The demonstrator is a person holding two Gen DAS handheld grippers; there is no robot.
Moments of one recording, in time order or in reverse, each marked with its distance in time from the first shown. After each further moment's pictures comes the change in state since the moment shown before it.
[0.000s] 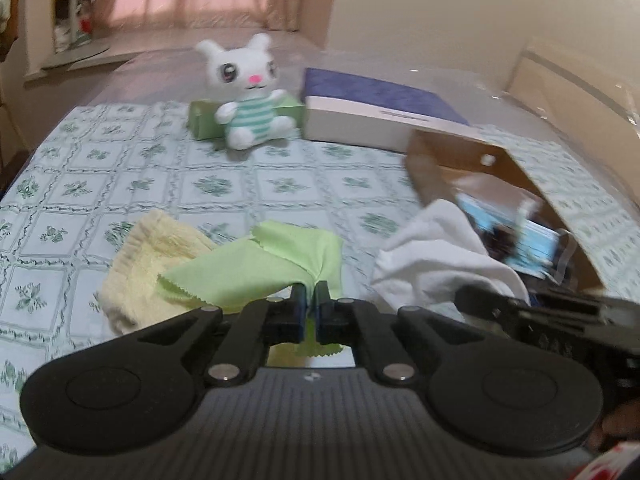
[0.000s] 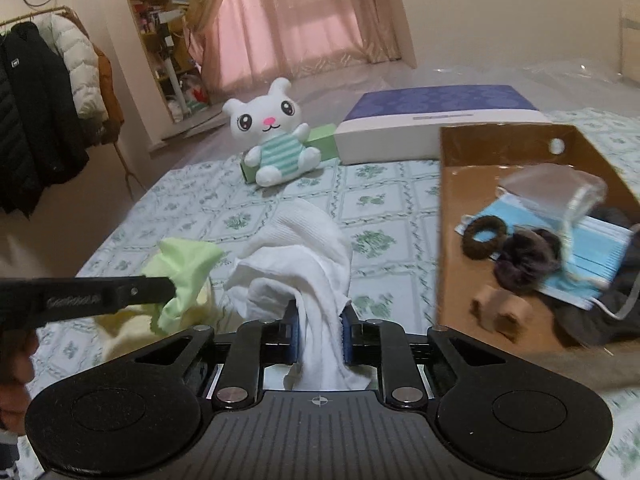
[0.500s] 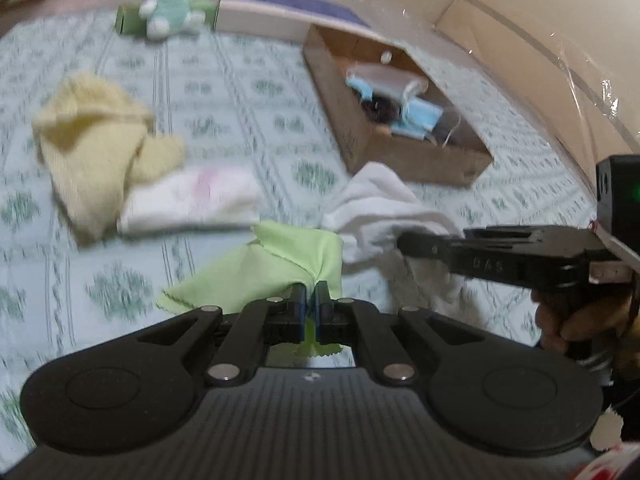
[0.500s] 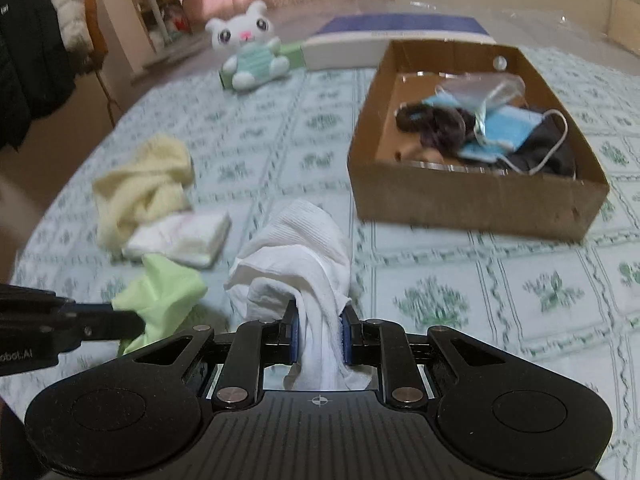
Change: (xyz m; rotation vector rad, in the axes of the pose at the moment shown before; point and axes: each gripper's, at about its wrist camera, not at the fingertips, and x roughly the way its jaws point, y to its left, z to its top) left arm -0.052 -0.039 -0.099 -0.006 0.236 -0.225; right arm -0.075 -0.019 -0.065 -0.013 0.232 -0.077
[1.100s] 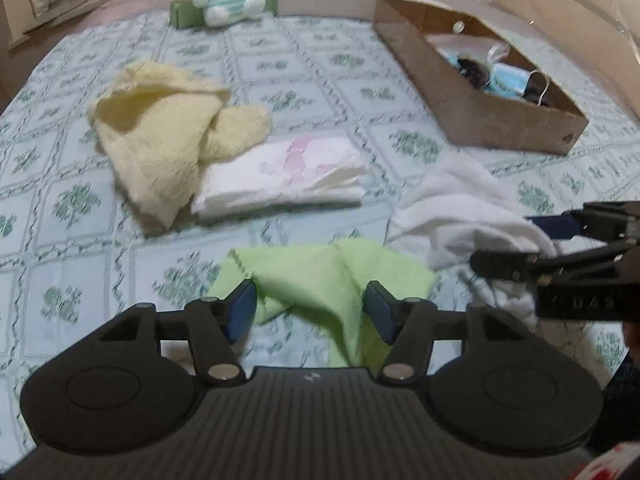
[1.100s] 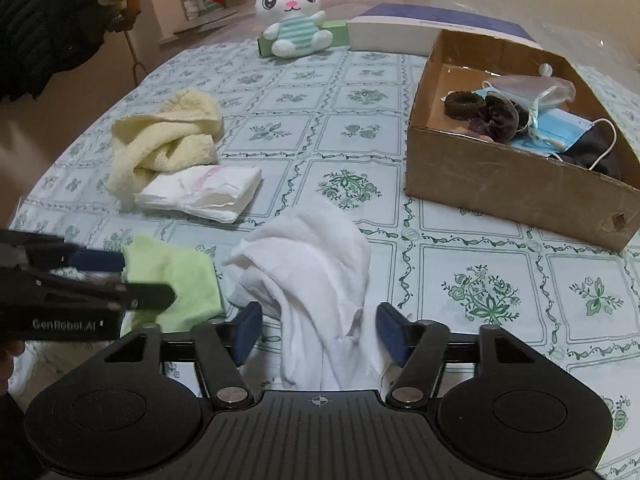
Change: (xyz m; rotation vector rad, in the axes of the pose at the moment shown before) left arm 0.035 0.024 -0.009 0.064 -0.004 0.252; right arm 0.026 0.024 -0.021 -0.128 0.031 0.017
